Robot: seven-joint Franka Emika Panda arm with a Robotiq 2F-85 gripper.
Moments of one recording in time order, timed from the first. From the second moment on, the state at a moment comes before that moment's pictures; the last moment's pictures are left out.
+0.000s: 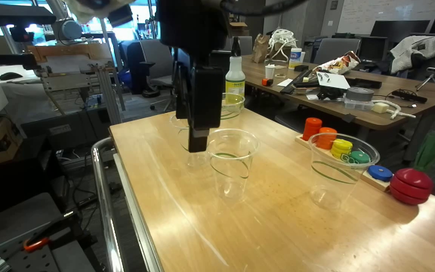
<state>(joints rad) -0.21 -0.39 -0.19 -2.49 -0.03 2.02 0.12</state>
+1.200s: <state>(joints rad) -0.25 -0.15 -0.17 -2.41 -0.09 2.19 0.54</state>
